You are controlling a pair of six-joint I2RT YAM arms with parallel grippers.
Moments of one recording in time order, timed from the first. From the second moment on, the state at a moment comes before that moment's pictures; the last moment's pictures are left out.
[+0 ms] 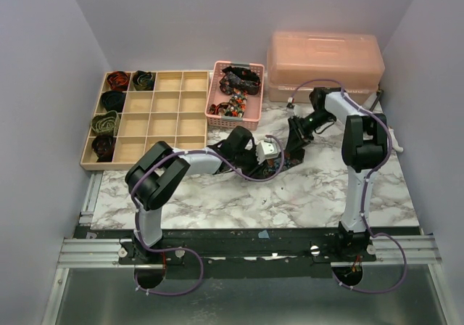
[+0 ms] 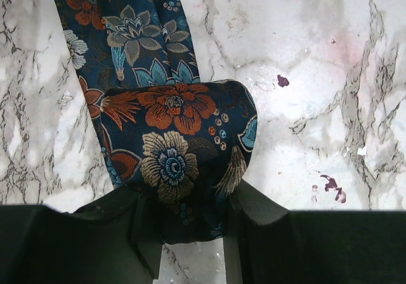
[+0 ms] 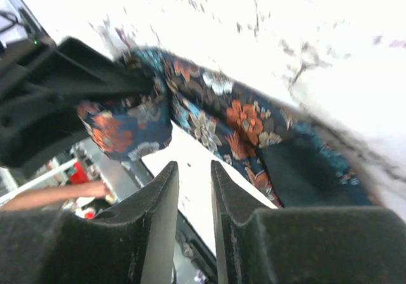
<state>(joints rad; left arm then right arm) -0.76 1.89 1.03 0.12 0.56 0.30 0.09 2.22 1.66 -1.23 -0.80 -0.39</state>
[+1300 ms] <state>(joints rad) -0.79 1.95 1.22 -0.24 0.57 0.49 0.02 2.14 1.60 -1.19 -0.92 -0.37</state>
